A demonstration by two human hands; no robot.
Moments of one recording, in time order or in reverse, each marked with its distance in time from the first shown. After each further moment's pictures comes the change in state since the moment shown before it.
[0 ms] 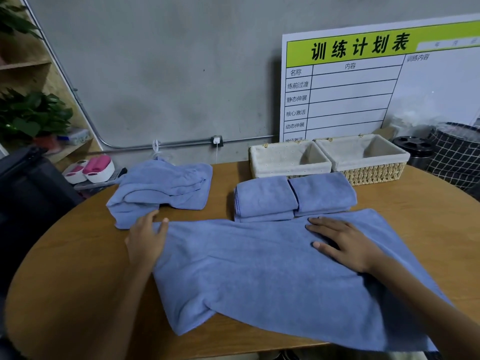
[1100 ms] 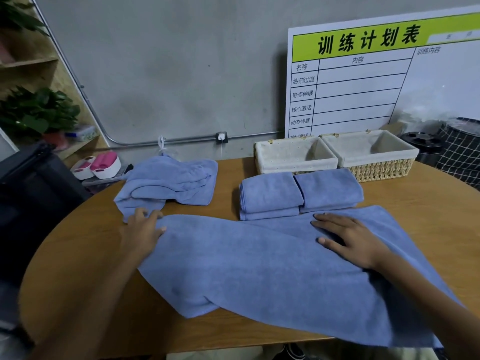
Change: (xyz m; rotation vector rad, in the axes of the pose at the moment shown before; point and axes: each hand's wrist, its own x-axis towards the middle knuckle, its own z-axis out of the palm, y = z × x) left_hand 0.019 -0.017 -0.034 0.436 -0.224 0.173; right_hand -0.001 -0.003 -0.001 0.015 0.020 0.010
